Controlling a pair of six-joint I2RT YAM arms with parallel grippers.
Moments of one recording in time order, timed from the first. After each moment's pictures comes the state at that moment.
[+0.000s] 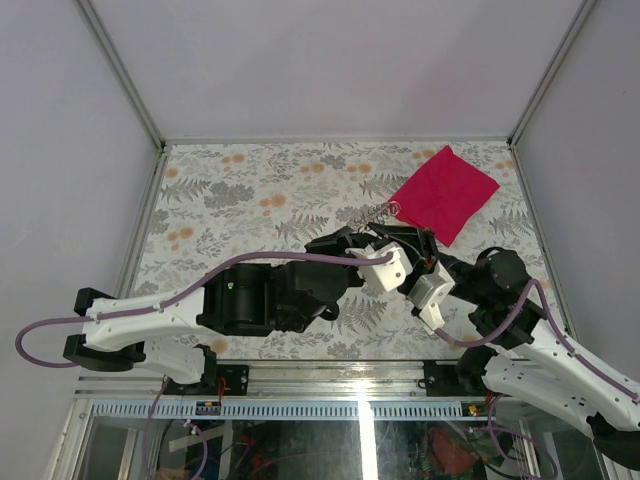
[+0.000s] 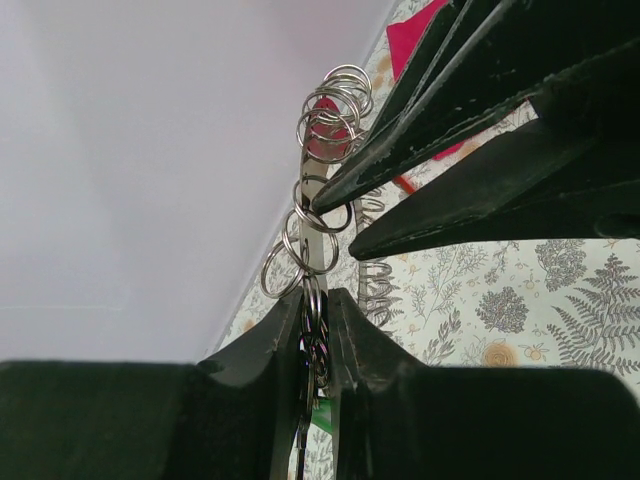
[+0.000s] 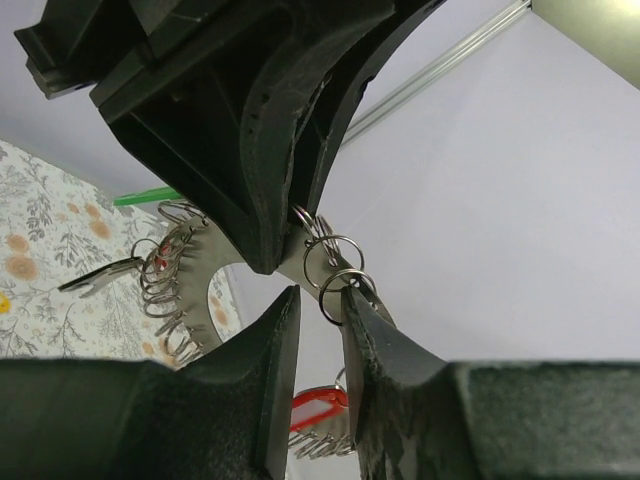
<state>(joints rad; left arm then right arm) -1.49 1.36 1.66 -0.67 -0.82 0.49 0.86 0.68 0.75 0.24 -0.41 -0.85</state>
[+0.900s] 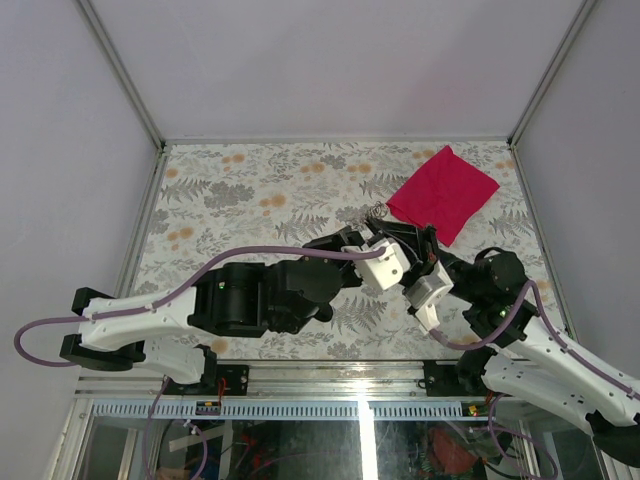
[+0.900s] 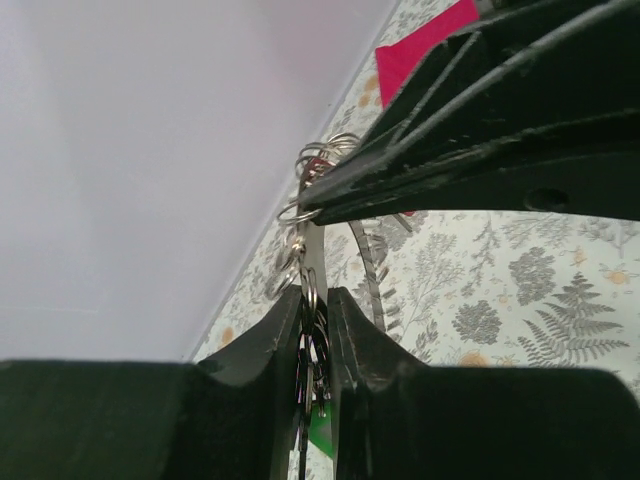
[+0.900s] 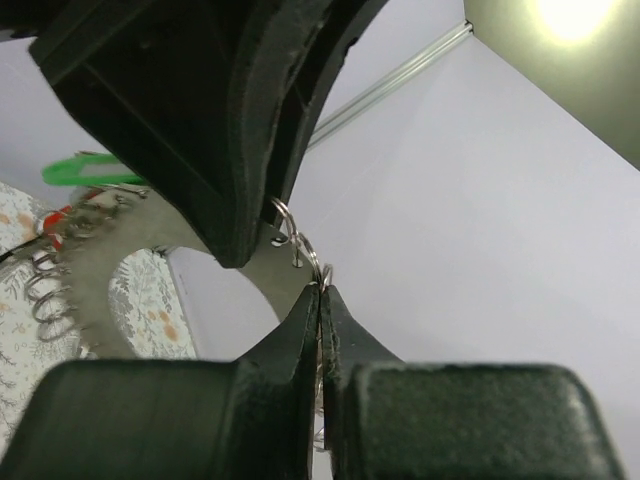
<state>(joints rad) -1.50 1.36 1.70 -0.69 -0.82 0.43 0.87 0.71 0.72 0.38 -0.38 -0.92</state>
